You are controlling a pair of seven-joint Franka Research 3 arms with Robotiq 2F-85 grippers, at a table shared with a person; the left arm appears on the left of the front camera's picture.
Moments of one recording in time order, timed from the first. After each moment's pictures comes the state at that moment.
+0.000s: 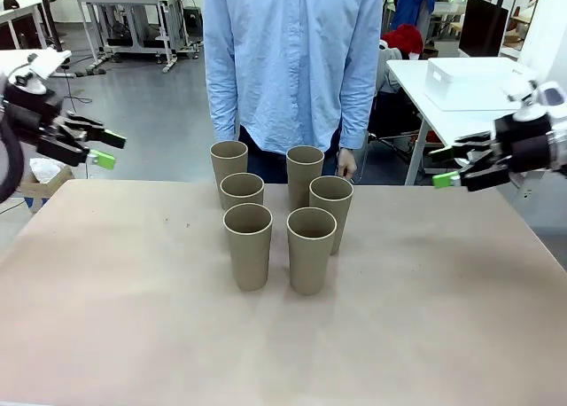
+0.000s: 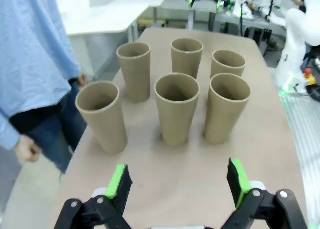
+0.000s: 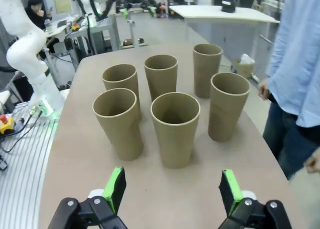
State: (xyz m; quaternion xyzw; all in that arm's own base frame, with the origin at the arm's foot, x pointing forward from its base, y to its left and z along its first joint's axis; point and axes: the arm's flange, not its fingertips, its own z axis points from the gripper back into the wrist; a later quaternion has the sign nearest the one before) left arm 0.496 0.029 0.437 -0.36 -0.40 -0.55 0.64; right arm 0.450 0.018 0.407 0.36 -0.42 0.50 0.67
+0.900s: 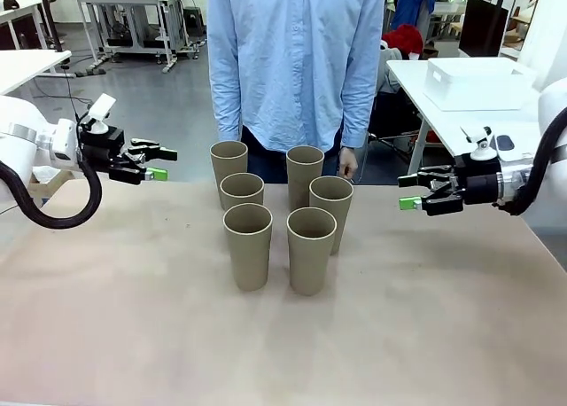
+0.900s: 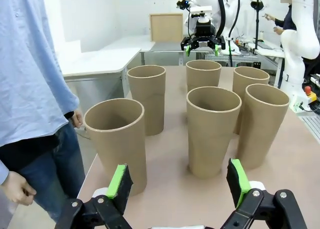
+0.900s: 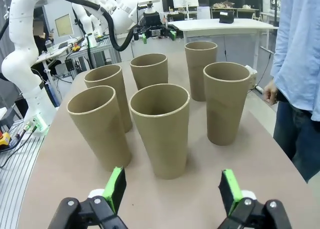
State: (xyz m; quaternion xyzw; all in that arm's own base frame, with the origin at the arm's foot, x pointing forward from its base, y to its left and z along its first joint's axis) left arm 0.582 -0.006 0.332 -0.44 -0.46 -0.54 0.55; right arm 0.477 0.037 0.333 0.40 -0.43 0.46 0.66
